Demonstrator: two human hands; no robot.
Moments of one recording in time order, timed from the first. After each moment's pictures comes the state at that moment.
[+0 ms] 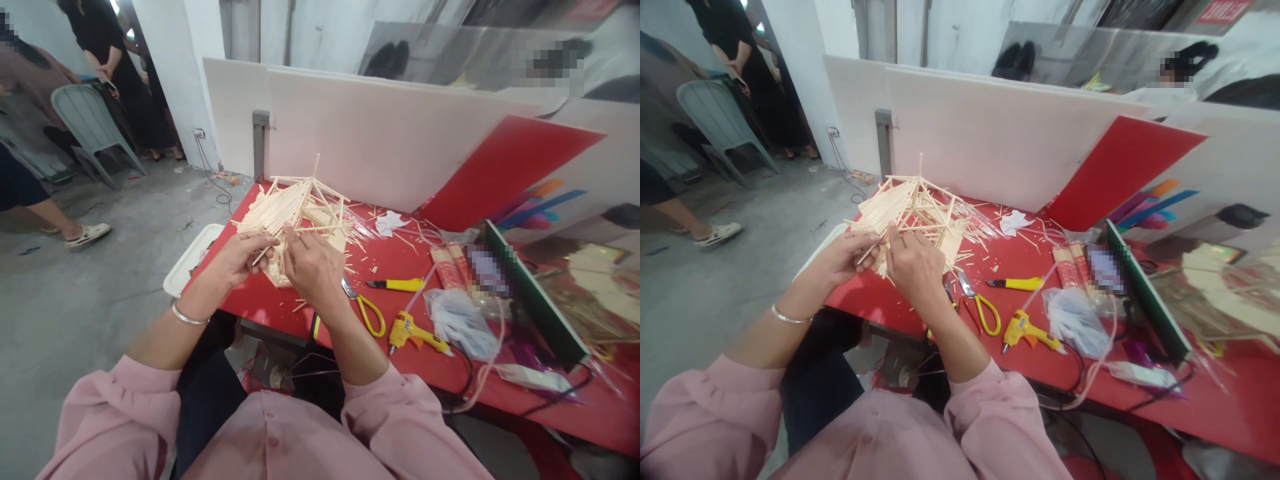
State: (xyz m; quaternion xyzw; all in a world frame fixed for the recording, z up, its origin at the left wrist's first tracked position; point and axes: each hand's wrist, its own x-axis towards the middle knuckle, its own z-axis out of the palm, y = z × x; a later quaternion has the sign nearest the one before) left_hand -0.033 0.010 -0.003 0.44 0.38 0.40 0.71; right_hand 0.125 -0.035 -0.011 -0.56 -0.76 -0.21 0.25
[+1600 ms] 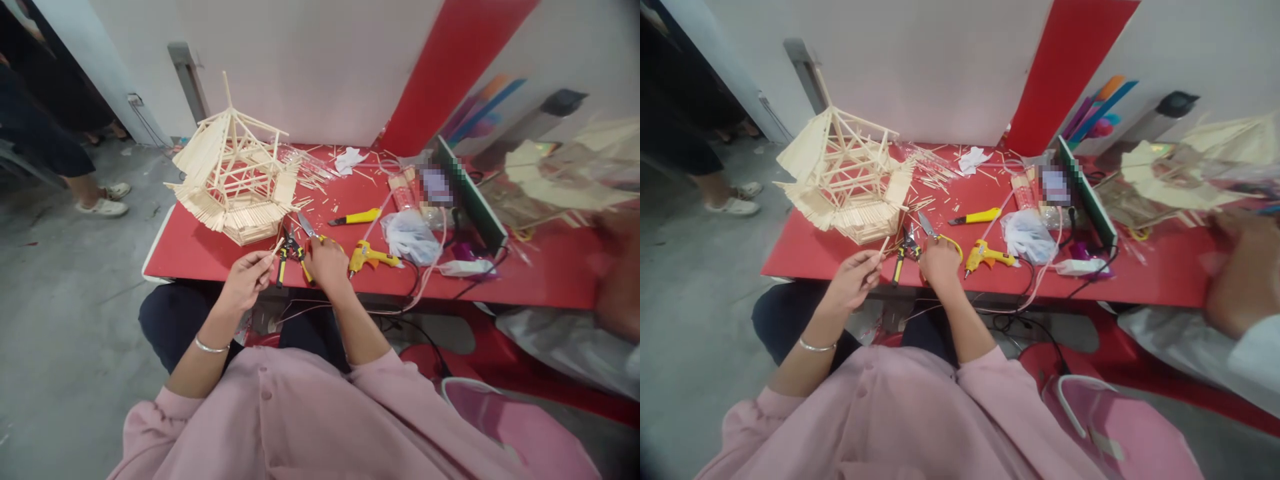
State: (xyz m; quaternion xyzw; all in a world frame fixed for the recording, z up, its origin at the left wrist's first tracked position) left_hand 0.043 -0.098 -0.091 0.35 0.37 0.42 0.75; right_hand 0.220 -0.117 -0.110 -0.82 -0.57 0.03 0.02
